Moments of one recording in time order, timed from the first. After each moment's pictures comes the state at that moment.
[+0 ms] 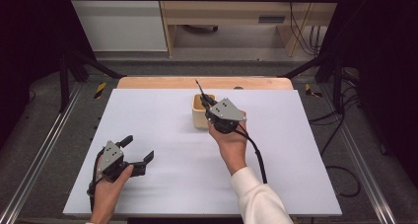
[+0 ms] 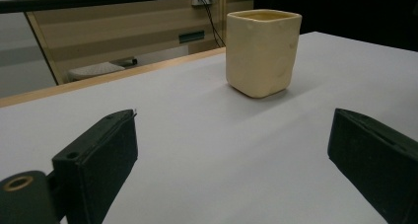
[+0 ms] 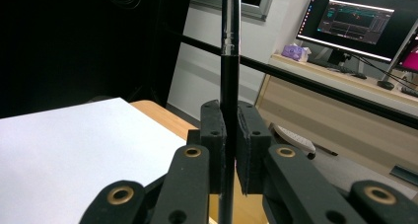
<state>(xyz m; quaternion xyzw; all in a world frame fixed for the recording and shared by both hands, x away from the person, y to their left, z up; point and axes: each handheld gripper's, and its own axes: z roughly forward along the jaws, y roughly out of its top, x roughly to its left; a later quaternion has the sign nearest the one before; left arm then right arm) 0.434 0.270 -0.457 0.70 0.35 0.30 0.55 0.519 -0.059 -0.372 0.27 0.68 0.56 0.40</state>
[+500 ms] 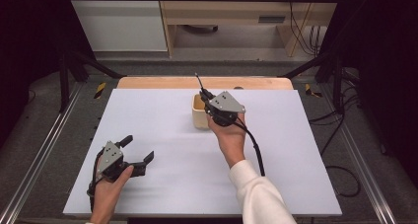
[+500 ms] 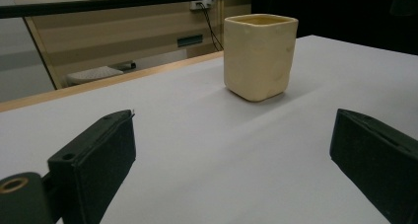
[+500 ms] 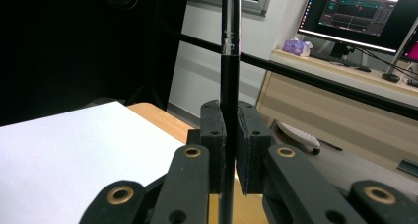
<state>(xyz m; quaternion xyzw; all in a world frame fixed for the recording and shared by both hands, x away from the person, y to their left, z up) 0.434 0.270 -0.456 0.70 0.34 0.30 0.55 0.537 -0.057 -0.367 0.28 0.68 0.56 0.39</state>
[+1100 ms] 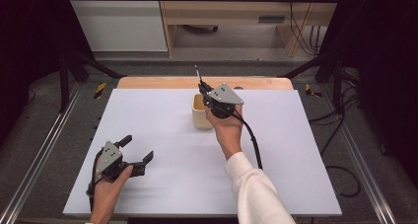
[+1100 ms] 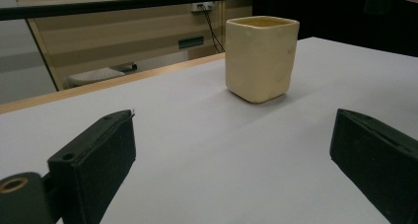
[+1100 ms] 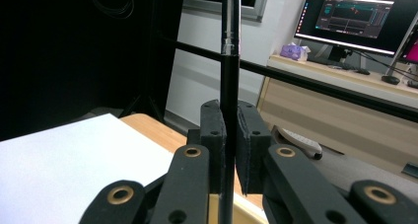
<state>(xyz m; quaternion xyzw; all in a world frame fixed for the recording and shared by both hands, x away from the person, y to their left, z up) 0.433 0.271 -0.456 0.70 0.34 0.31 0.55 0.560 -0.052 -0.365 0.29 0.66 0.57 0.39</state>
